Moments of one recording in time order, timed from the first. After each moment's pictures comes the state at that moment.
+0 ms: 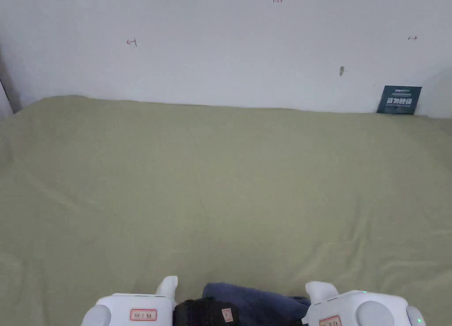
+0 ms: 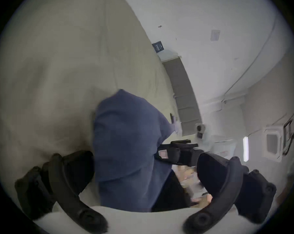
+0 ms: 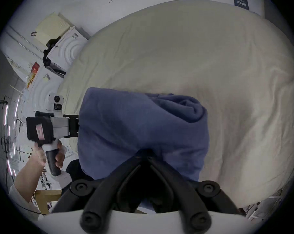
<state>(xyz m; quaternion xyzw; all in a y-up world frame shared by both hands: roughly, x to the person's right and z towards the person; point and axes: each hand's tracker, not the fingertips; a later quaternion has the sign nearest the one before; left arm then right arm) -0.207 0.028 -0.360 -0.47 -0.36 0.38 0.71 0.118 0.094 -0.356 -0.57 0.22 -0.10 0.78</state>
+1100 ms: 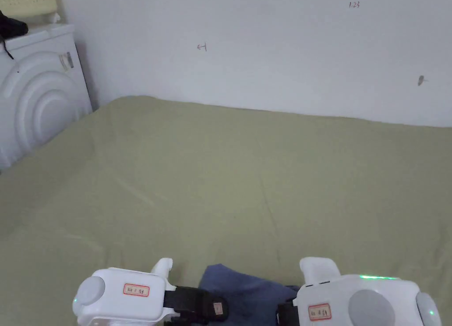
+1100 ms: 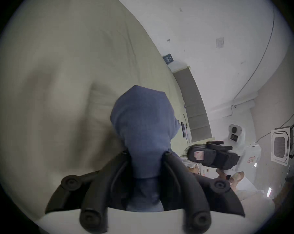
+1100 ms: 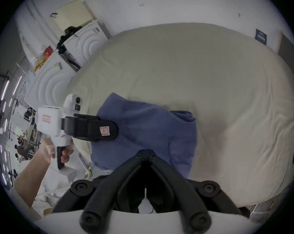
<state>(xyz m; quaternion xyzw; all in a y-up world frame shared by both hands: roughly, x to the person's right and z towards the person) -0.371 0.049 -0.340 -0.46 -0.29 0.39 0.74 -0.037 0.174 -0.340 -0.51 0.27 -0.02 0.82</state>
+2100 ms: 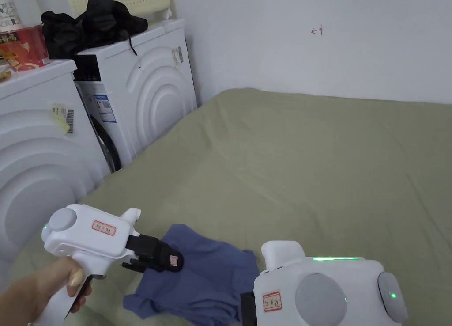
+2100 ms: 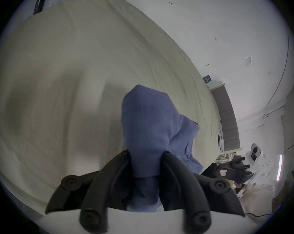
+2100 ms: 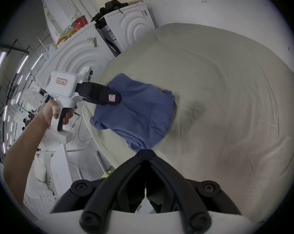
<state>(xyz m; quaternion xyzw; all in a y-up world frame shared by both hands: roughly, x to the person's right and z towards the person) -0.715 0.087 -0.337 -0.50 -0.14 0.31 0.79 -0.322 0.160 -0.333 -0.50 0.38 0.02 0.78</state>
